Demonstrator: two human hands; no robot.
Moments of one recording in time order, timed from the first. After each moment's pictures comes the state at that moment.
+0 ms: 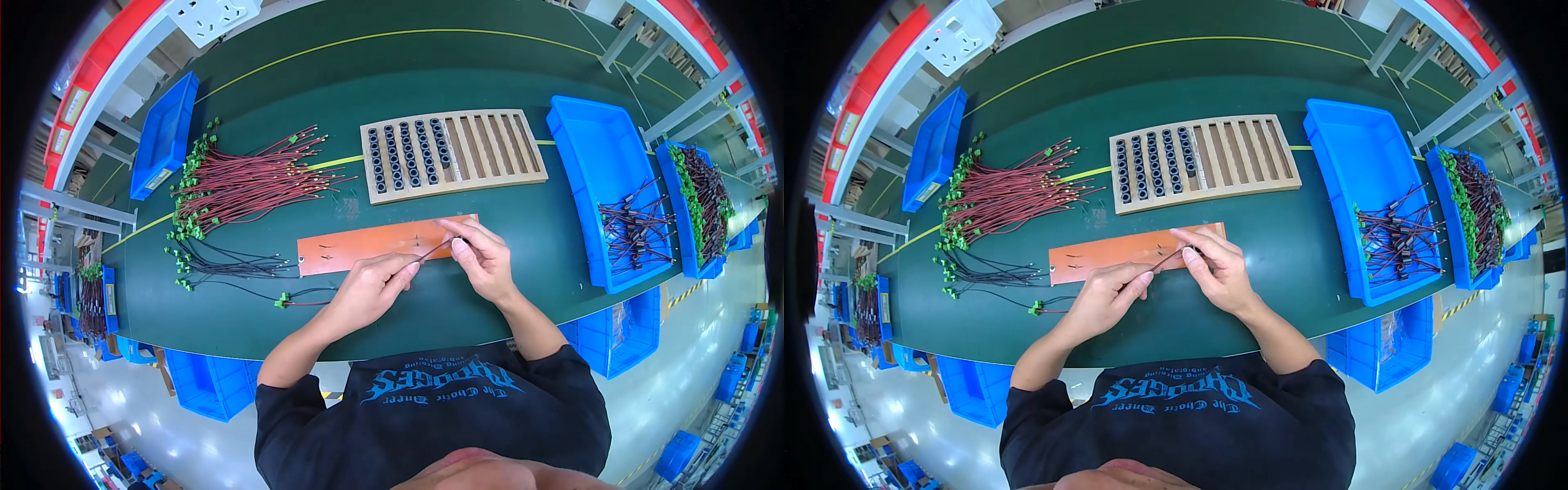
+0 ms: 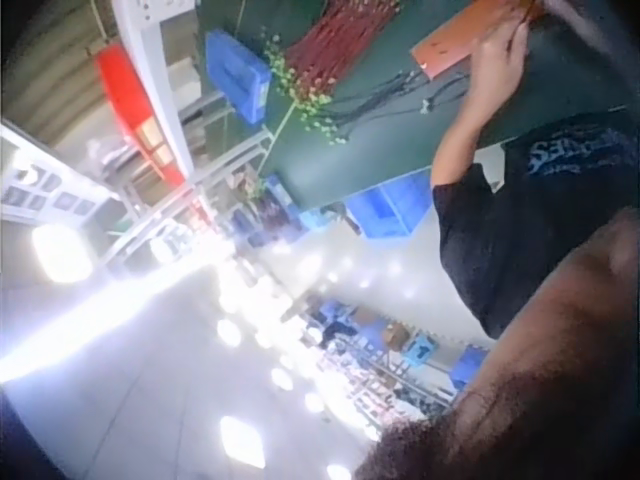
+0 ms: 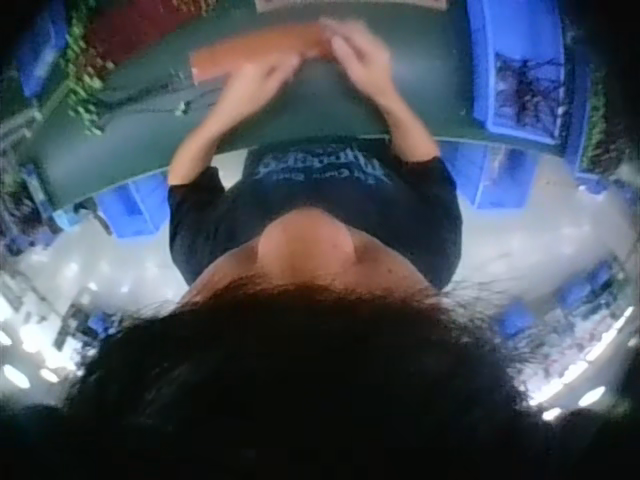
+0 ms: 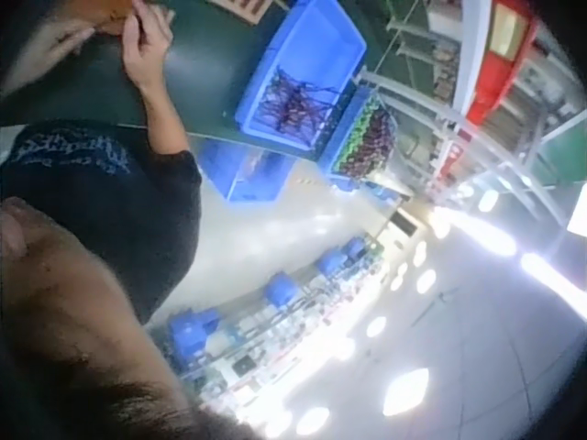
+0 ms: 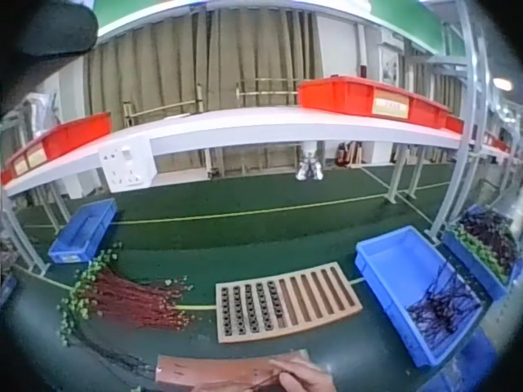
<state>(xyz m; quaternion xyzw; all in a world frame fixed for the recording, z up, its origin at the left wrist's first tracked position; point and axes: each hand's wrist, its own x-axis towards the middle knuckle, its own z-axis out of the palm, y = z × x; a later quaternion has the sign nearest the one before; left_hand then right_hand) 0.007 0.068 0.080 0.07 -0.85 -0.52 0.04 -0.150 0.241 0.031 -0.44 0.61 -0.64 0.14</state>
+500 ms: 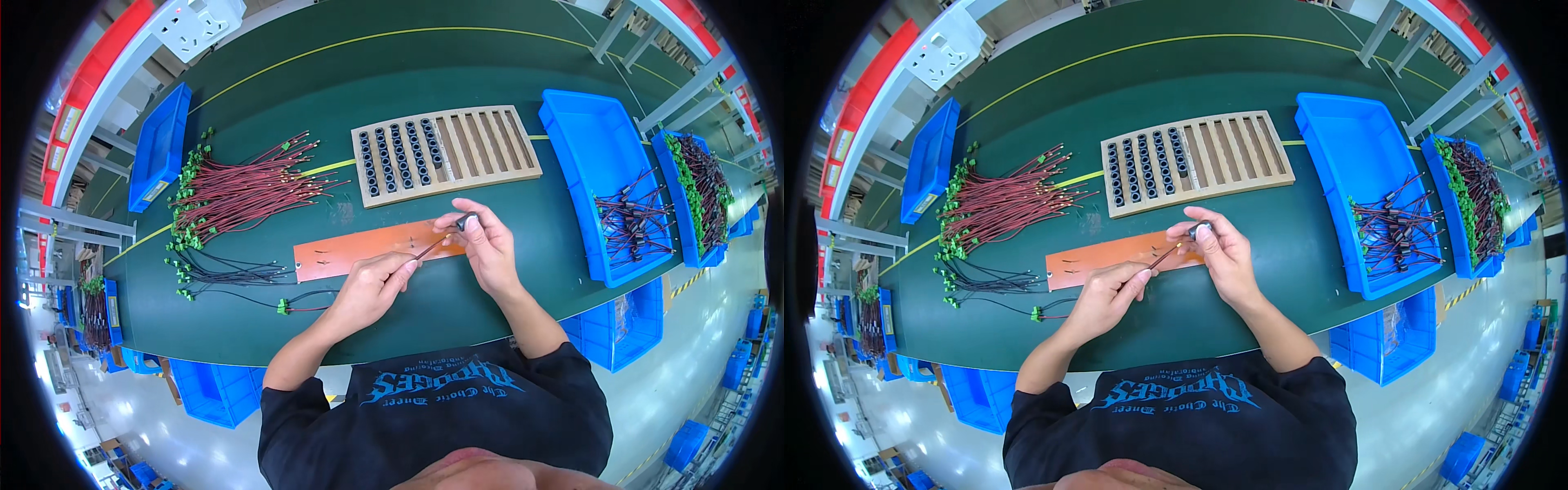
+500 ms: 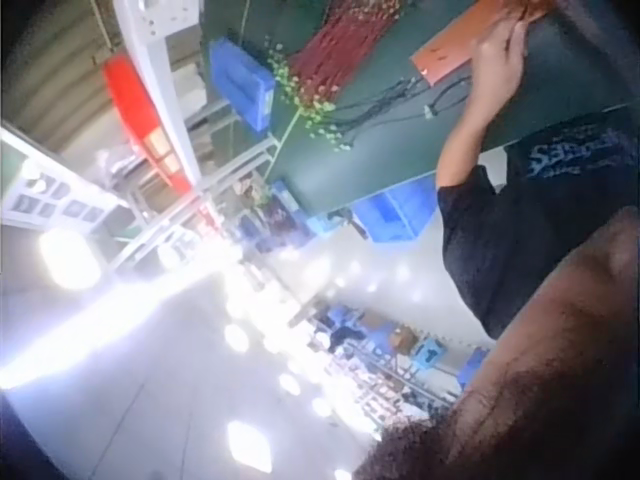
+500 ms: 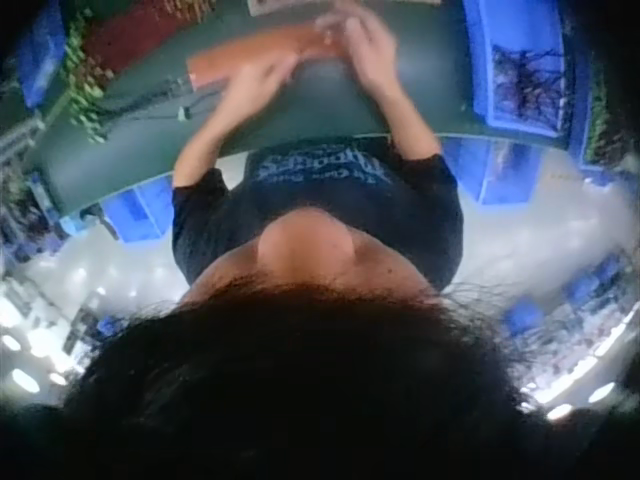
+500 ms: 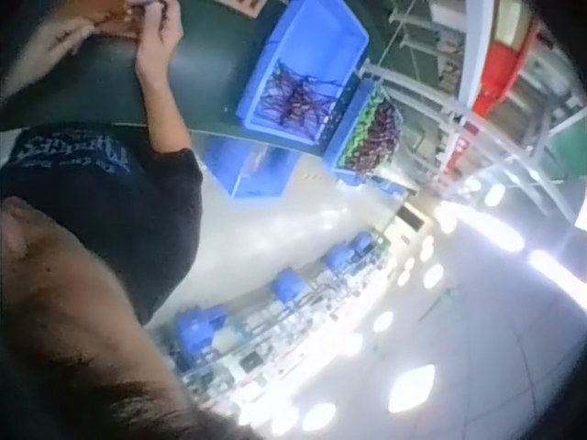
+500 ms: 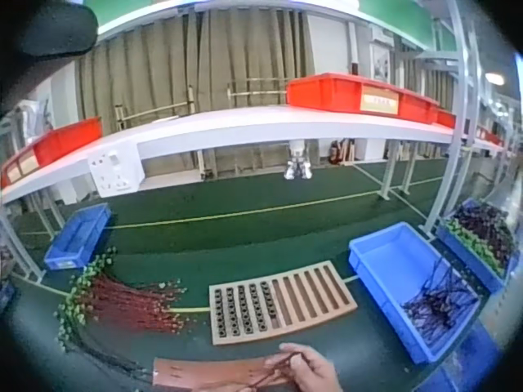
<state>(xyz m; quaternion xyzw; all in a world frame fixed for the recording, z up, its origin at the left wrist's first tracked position) 0.000 0.071 0.072 0.09 -0.84 -0.54 0.04 -0.157 0.241 0.026 -0.26 0.47 -0.79 0.30</state>
